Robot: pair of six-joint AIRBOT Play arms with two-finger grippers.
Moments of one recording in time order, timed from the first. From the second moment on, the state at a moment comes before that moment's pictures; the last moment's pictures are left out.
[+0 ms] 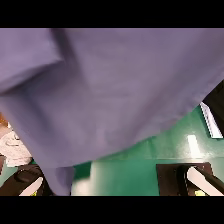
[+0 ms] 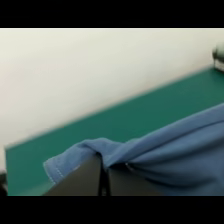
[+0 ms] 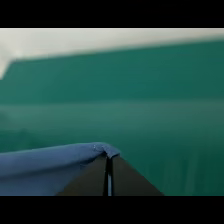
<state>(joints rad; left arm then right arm) -0.24 -0.88 1.95 1.45 -1.23 -1.31 -0.45 -1.06 1.95 -0.90 1.48 1.53</state>
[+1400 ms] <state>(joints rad) 0.00 -1.64 1.77 1.30 -1.52 -1.40 -0.10 -1.57 1.98 -1.30 1.44 1.51</state>
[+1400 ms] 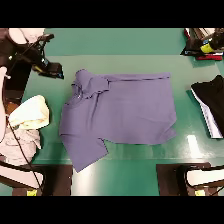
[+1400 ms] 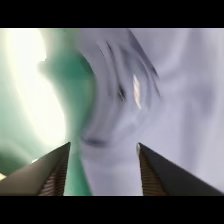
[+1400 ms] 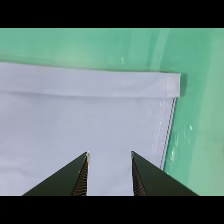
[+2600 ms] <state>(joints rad) 0.05 -1.03 0.59 1.20 -1.19 -1.44 -0.09 -1.51 1.99 -1.22 1.55 1.49</state>
